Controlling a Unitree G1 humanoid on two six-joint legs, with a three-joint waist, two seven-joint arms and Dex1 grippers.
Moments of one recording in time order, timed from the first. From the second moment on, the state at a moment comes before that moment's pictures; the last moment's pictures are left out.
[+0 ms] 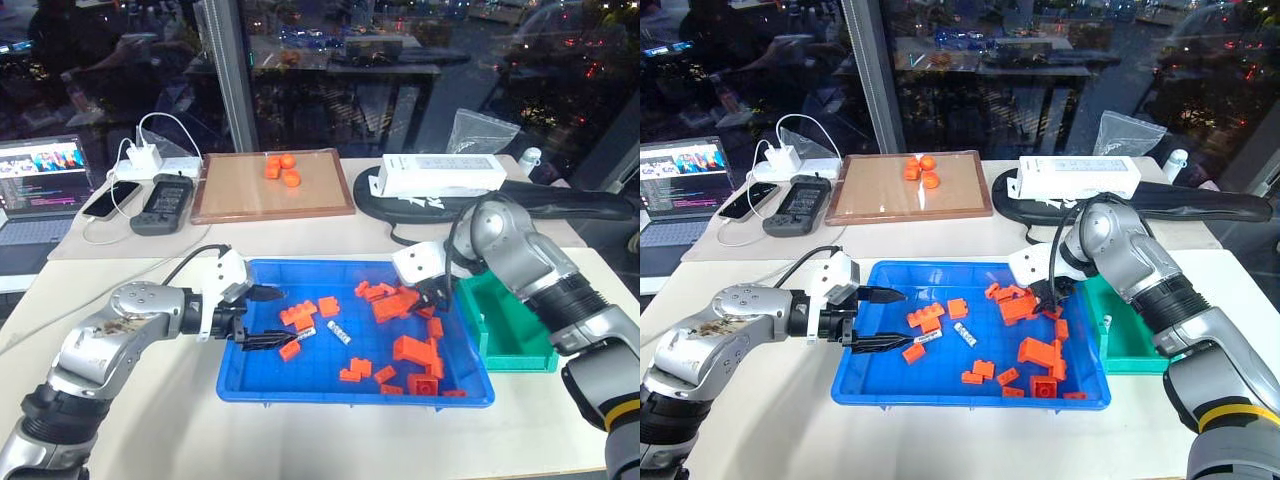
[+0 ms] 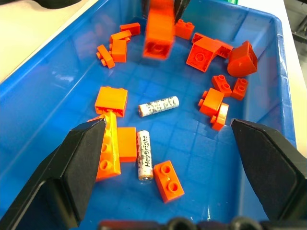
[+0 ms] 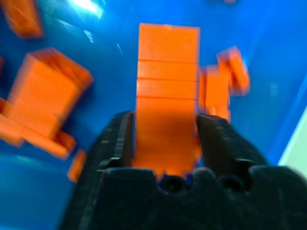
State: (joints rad) left arm -0.35 0.81 -0.06 -0.37 -0.55 0.72 -1.04; right arm -0.97 -0.80 0.56 0.32 -0.21 0.01 1.49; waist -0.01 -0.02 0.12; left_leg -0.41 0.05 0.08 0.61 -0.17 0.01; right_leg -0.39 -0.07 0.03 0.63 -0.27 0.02
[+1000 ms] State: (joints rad) left arm -0.35 0.83 -0.06 -0.36 -0.55 0.72 -1.07; right arm -0.65 -0.39 0.41 -0.26 -0.03 1.24 0.84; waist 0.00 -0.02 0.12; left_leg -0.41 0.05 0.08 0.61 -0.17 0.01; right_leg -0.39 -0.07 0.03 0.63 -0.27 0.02
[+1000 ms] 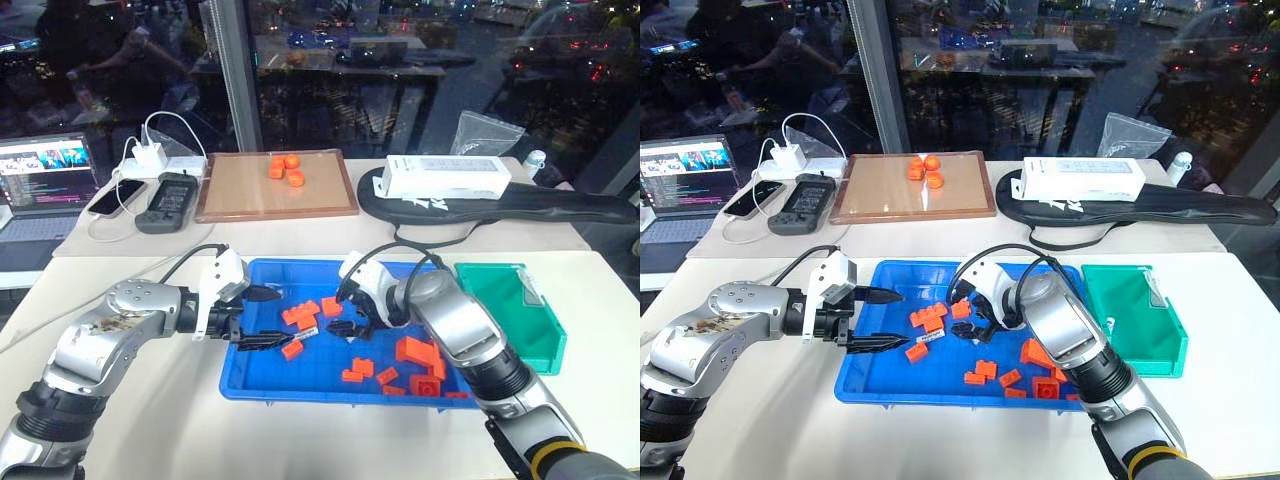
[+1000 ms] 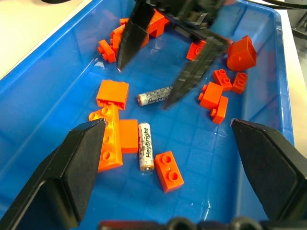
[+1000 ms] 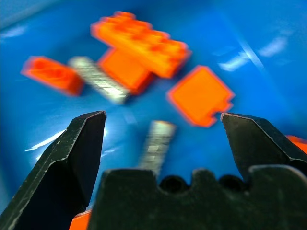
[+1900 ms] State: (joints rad) left arm -0.45 0.72 -0.06 -0.29 -0.58 0.70 -1.09; right arm -0.68 -1.10 0.10 -0.22 0.24 1.13 1.06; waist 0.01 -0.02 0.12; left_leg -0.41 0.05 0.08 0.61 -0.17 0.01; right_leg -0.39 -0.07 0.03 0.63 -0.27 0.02
